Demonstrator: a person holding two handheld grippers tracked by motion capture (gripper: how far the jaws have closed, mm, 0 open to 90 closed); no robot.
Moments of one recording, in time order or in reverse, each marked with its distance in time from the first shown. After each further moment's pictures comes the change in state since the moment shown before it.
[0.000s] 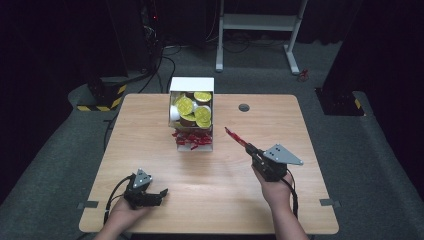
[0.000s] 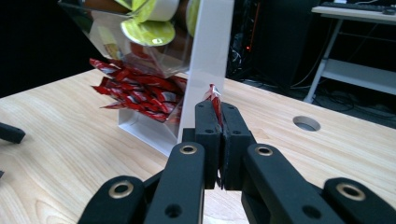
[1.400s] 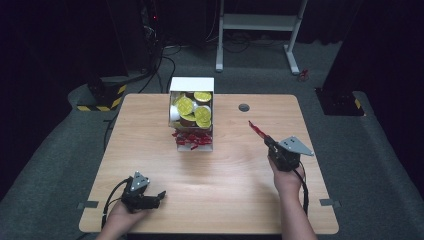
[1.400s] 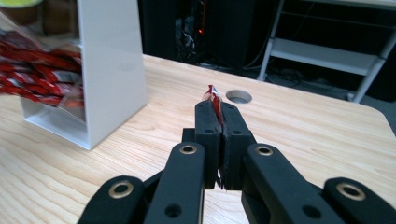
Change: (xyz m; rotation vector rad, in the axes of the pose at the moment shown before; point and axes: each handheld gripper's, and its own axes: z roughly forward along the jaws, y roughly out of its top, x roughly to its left) left arm -0.003 -0.008 -0.008 -0.004 0.018 -0.024; right arm -0.057 -0.021 0.011 0.055 -0.188 0.046
